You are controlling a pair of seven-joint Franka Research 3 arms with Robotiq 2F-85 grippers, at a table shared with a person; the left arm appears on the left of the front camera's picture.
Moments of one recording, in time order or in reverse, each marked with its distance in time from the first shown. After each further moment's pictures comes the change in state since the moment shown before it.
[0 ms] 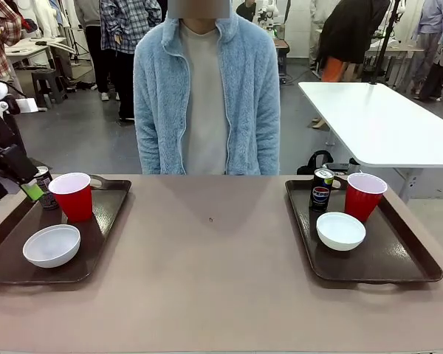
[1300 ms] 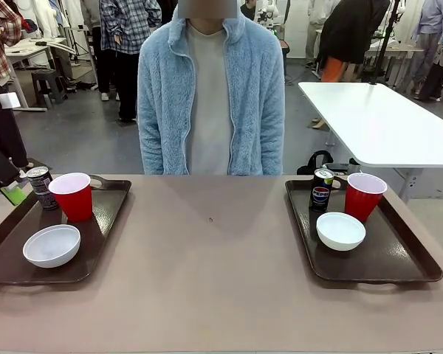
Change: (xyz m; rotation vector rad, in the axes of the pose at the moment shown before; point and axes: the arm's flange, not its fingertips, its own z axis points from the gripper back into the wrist) left arm -0.030 -0.012 0.018 -0.013 -0.010 -0.020; right arm 0.000 0.000 0.000 0.000 -0.001 0.001
